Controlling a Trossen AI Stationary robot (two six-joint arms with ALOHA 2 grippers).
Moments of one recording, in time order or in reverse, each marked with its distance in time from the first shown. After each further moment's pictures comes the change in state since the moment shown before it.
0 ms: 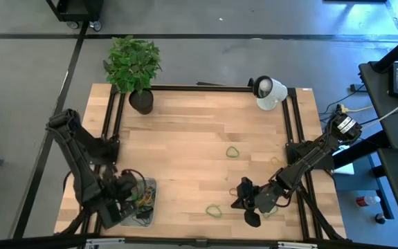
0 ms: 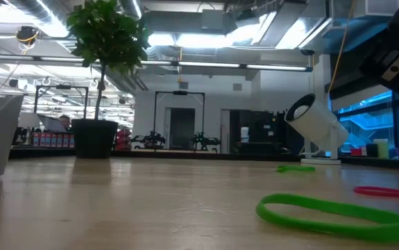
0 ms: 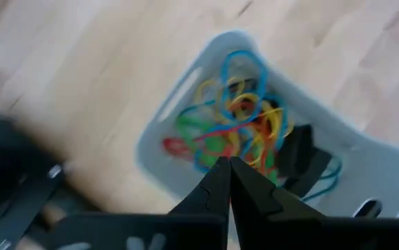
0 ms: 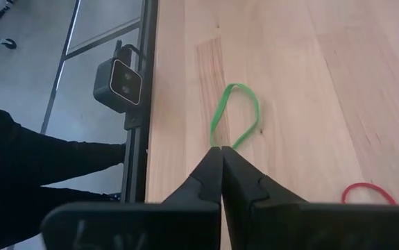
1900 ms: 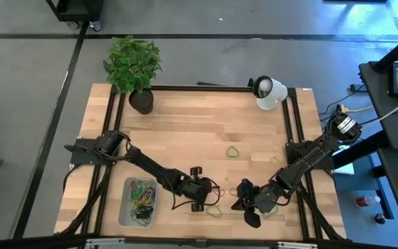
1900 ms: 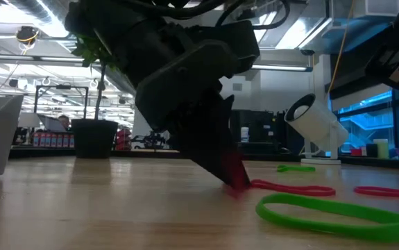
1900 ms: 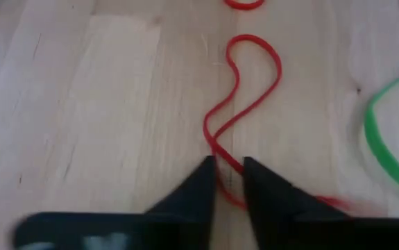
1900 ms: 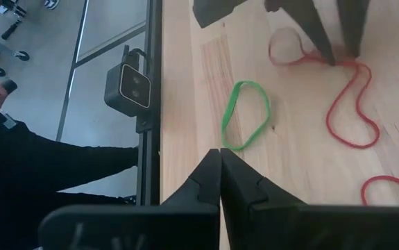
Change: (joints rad) left arm 0.575 0.617 0.005 1.219 0.024 1.228; right arm 0.003 0.000 0.000 0.017 -0.028 0.064
